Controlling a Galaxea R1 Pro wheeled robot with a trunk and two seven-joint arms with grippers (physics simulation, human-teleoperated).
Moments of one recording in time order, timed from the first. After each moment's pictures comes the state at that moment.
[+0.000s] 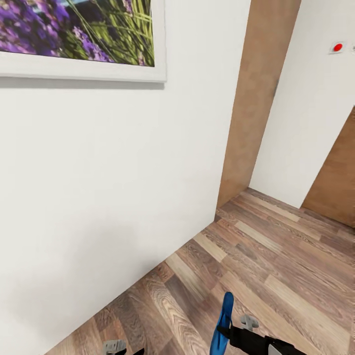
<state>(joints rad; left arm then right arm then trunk) -0.21 0.07 0.05 -0.47 0.29 -0.02 -0.74 -0.55 -0.11 0.01 -0.03 -0.30 0.06 0.67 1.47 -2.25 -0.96</state>
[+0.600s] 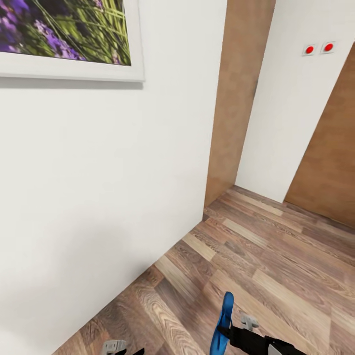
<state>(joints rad) -0.21 0.07 0.05 -0.47 0.29 -0.02 -0.74 -0.55 -0.11 0.01 -0.03 -0.30 0.06 0.67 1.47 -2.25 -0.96</state>
